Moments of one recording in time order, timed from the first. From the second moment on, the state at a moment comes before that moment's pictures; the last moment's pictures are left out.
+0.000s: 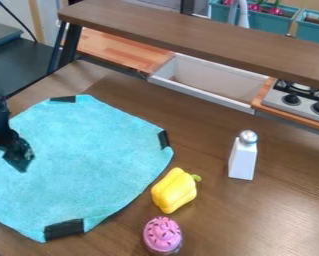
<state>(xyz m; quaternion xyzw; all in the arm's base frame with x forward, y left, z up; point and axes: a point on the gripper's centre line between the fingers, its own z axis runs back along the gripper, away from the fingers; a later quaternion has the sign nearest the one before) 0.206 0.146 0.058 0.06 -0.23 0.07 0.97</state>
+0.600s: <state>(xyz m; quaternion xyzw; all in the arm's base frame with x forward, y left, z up) 0.196 0.085 0.033 -0.03 -0.21 -0.25 0.94</state>
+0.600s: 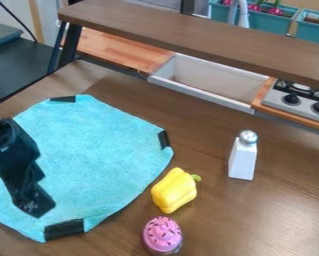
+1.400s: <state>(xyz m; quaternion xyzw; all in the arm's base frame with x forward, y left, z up) 0.189 0.064 -0.015 0.02 -0.19 -0.27 0.94</state>
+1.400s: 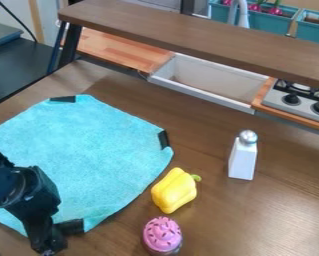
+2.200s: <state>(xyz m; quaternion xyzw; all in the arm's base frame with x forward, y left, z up) 0.192 0.077 0.010 0.03 -0.20 -0.22 0.95</state>
